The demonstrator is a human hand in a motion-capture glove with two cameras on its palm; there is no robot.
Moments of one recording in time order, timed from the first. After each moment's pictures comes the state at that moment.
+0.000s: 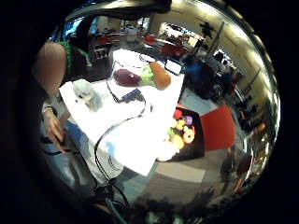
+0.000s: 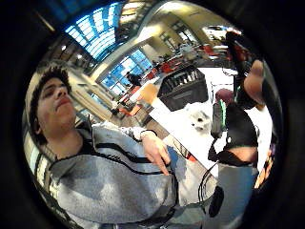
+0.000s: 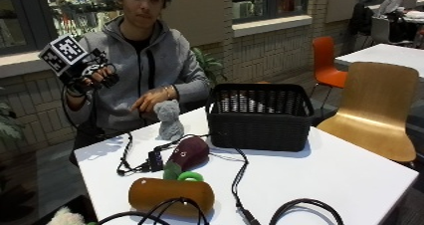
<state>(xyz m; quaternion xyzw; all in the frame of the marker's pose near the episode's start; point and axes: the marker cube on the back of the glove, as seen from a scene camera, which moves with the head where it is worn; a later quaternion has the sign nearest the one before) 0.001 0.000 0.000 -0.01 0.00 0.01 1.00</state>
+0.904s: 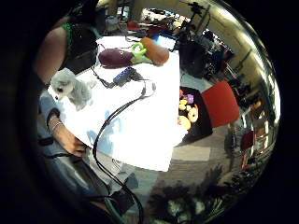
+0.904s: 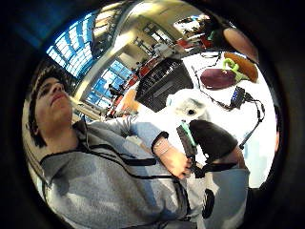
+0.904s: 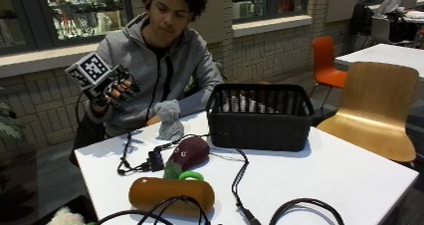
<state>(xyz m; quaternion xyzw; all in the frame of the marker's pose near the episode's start) -0.016 -0.001 0.081 -0.05 0.00 0.10 0.99</state>
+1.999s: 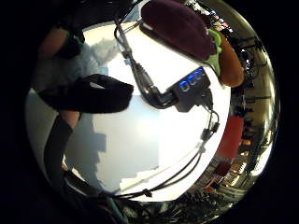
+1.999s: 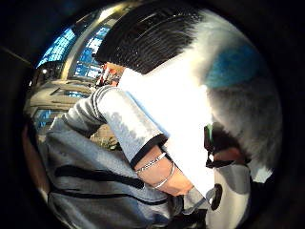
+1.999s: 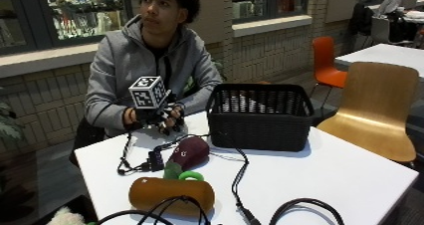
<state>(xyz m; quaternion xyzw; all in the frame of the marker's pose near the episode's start) -0.038 -0.065 0.248 -0.23 0.04 0.01 0.97</state>
